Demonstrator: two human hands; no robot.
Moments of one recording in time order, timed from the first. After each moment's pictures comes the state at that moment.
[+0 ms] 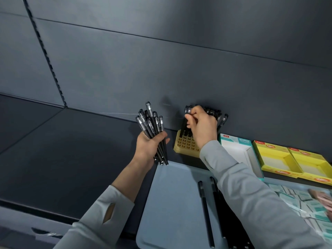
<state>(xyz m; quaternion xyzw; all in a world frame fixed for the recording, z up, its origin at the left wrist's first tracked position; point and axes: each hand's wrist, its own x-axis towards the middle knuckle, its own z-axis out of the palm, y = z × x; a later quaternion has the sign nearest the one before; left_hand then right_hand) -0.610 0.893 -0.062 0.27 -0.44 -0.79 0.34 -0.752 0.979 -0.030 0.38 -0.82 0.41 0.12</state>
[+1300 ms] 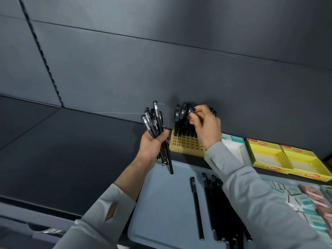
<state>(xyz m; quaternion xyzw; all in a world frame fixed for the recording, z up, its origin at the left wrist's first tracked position) -0.618 0.918 -0.059 0.27 -0.52 -0.75 0.31 -0.760 1.015 -0.023 0.40 -0.79 0.45 0.12</state>
